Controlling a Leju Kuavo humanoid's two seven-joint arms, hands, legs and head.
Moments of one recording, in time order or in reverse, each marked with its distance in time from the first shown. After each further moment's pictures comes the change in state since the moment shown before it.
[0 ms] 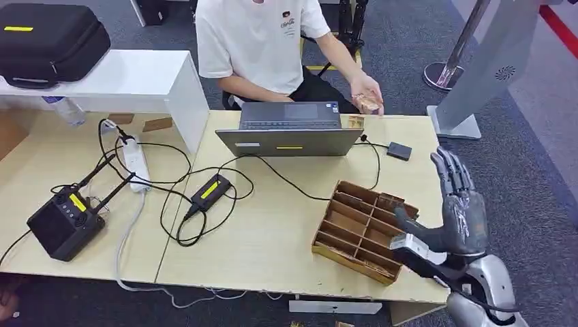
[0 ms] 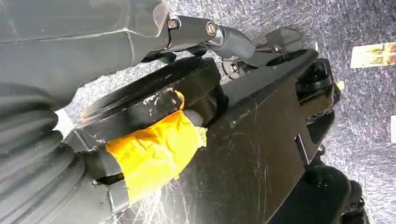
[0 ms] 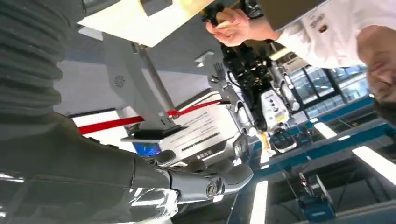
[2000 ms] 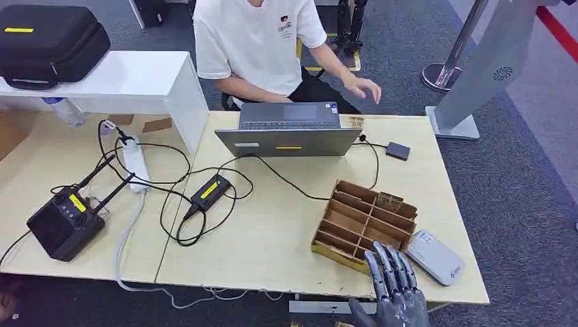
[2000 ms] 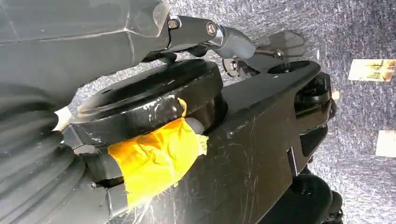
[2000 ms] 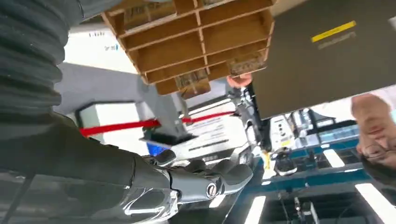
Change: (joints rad) left arm 0.012 -0.011 0.049 0.001 0.043 0.036 0.003; right arm 0.483 0.421 -0.083 -0.079 0.617 -0.081 -0.045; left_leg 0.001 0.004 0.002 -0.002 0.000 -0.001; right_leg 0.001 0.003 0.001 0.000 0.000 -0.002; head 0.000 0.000
